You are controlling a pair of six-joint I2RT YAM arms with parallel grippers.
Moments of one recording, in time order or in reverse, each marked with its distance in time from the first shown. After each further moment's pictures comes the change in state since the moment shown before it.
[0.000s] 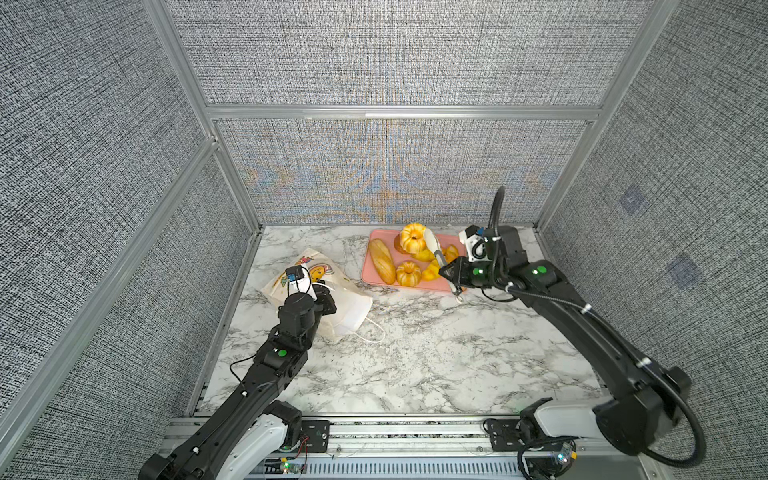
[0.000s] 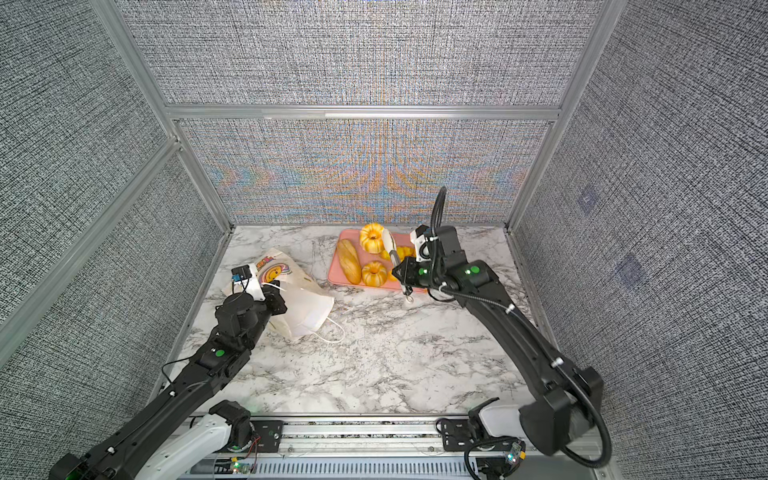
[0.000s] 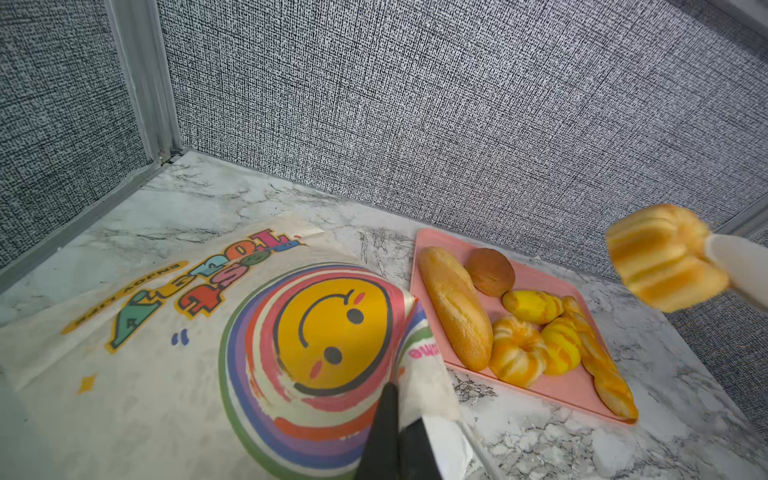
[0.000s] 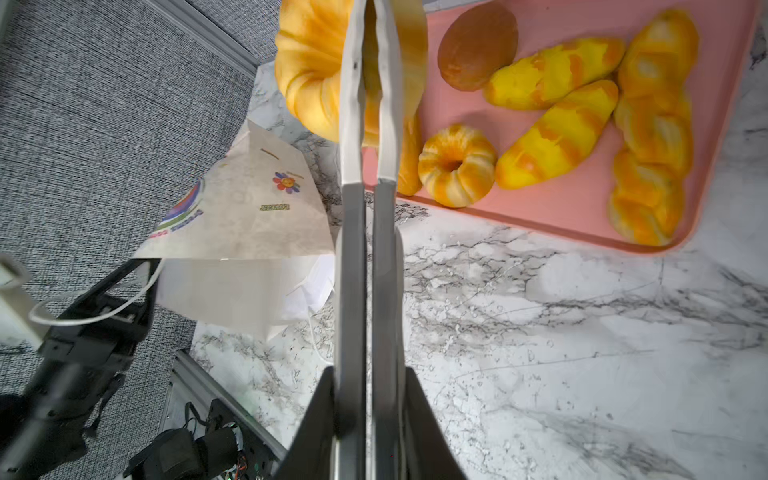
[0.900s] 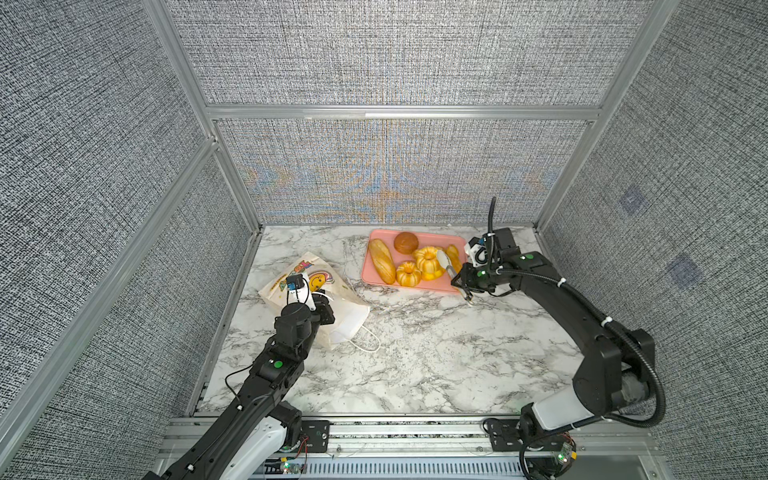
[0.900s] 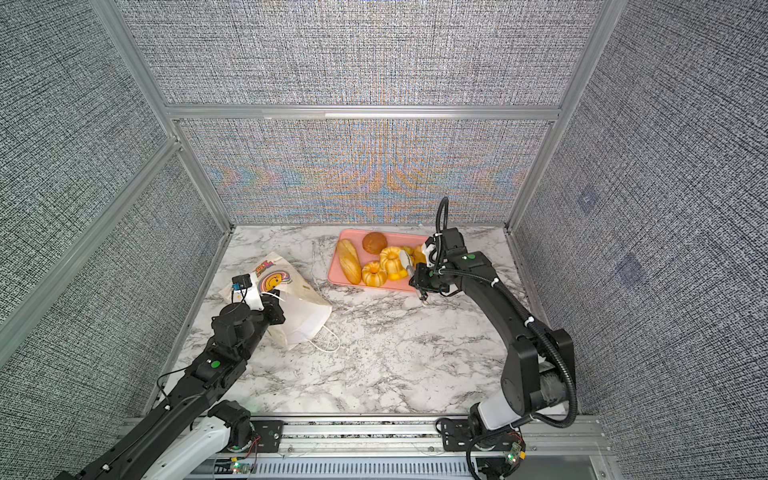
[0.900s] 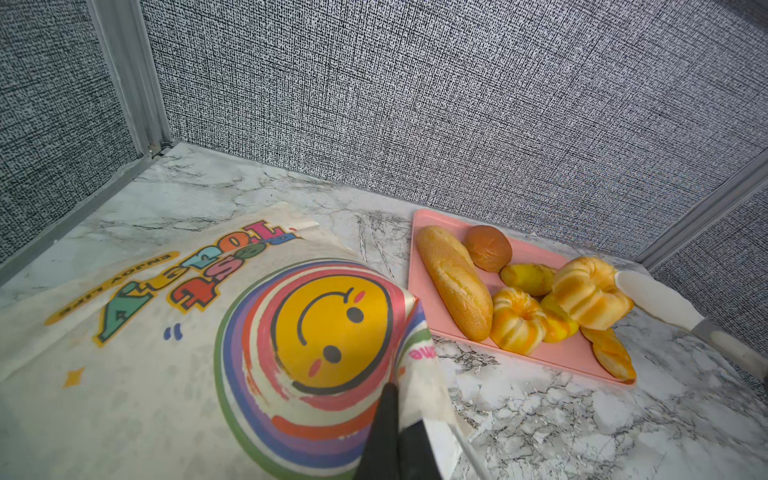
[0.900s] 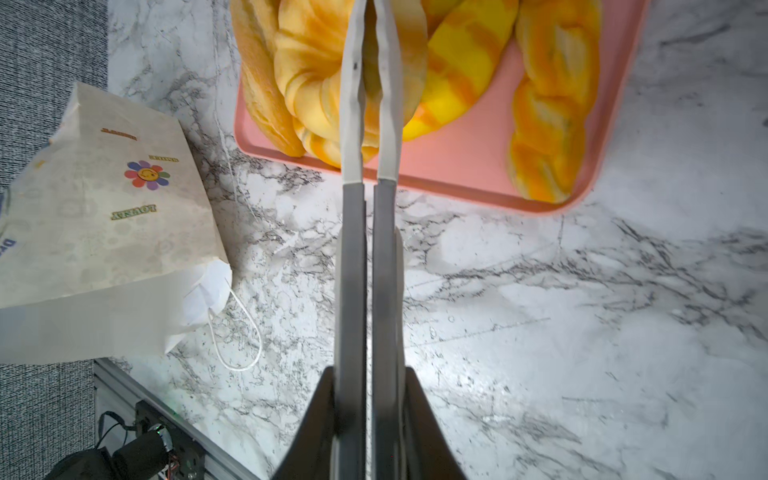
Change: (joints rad) left arm 0.000 -0.082 -0.067 -0.034 0.033 0.035; right arm -0.154 0.082 -0.112 -0.100 -0.013 -0.146
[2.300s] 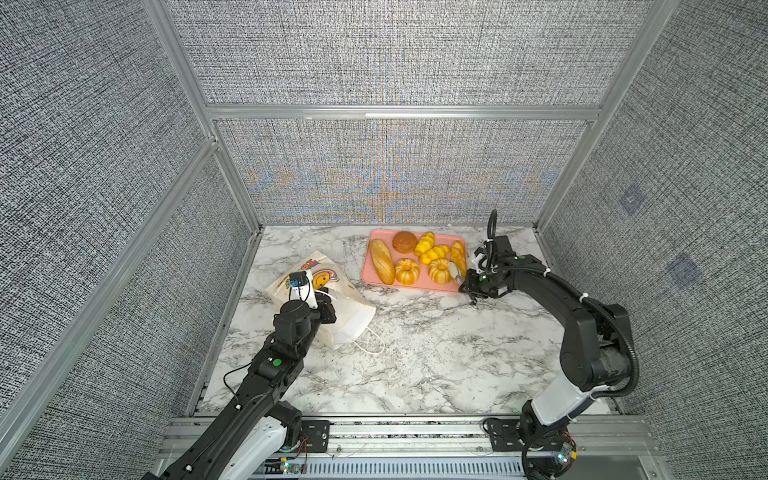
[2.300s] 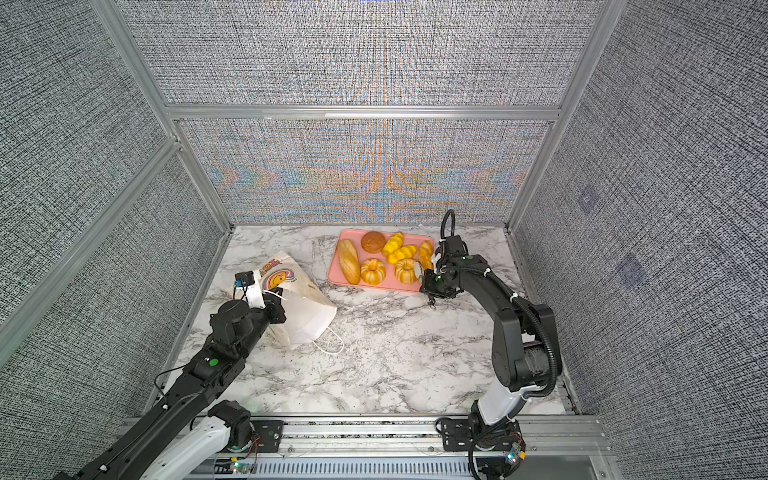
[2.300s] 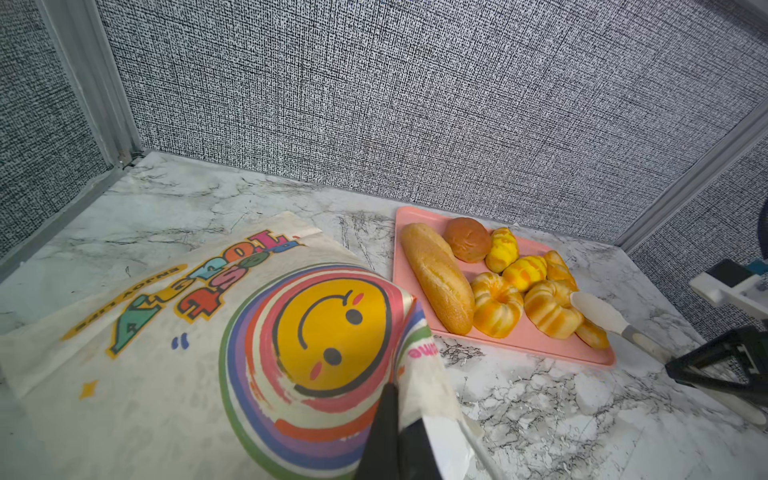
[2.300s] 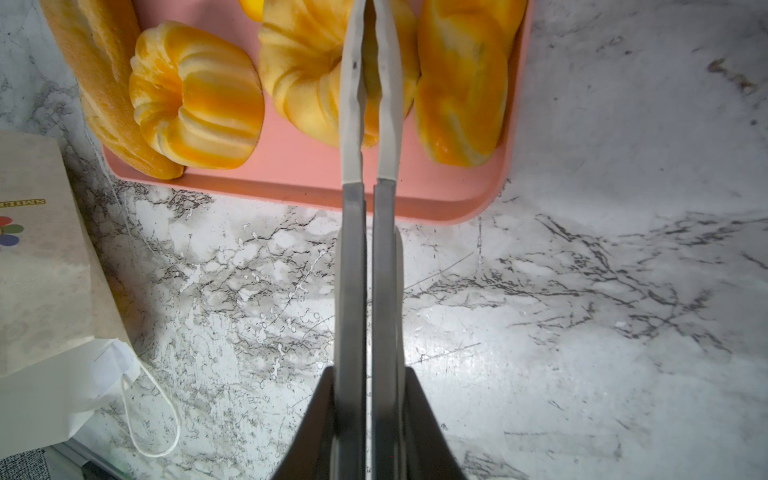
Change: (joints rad) left arm 0.000 0.005 0.038 -0.035 0.064 0.037; right arm -0.084 0.171 -0.034 0.099 0.027 -0.002
